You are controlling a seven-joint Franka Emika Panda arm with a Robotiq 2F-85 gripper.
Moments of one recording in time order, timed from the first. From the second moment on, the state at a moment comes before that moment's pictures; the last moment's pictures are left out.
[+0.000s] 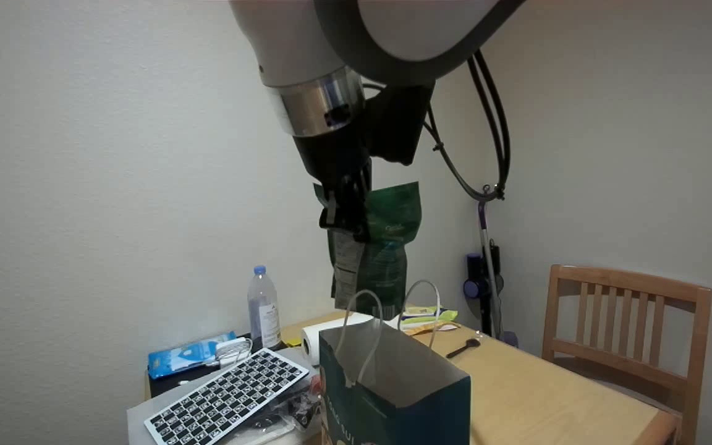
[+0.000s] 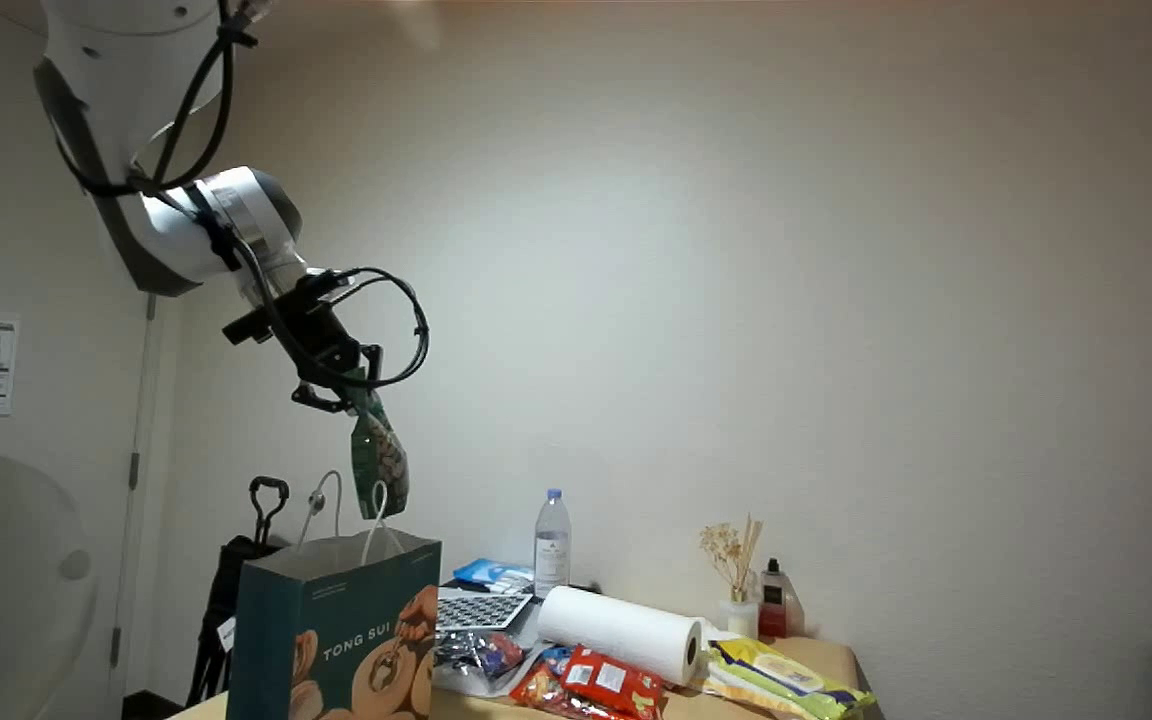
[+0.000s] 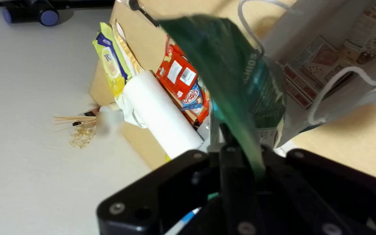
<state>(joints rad) 0.30 -0.03 0.36 -1.93 -0.65 1.82 0.30</state>
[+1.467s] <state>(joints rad) 0.32 0.03 0.32 -1.92 -0.56 1.84 0.30</state>
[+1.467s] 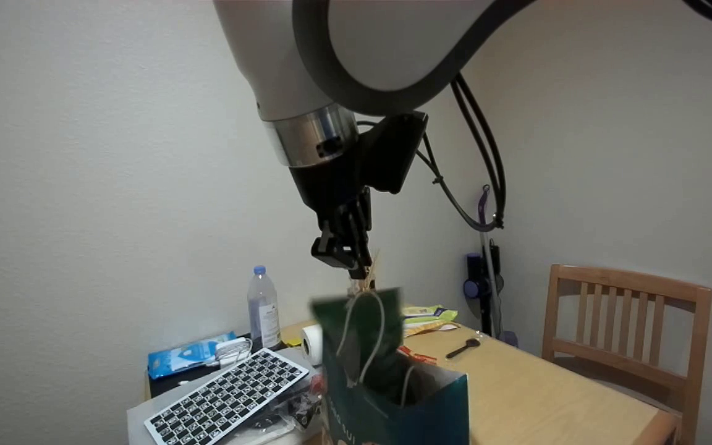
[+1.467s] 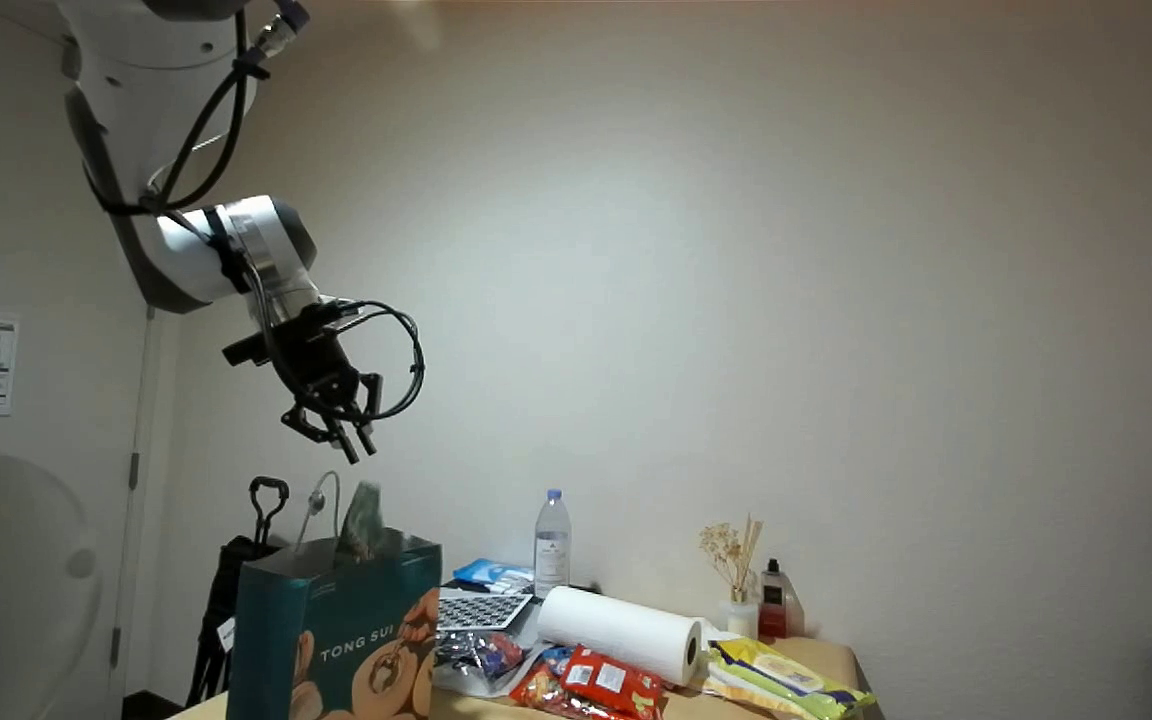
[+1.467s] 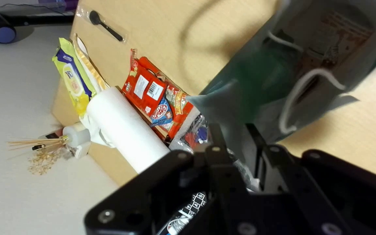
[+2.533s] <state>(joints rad) 0.32 0.03 0.32 -1.89 -0.60 1.84 0.30</state>
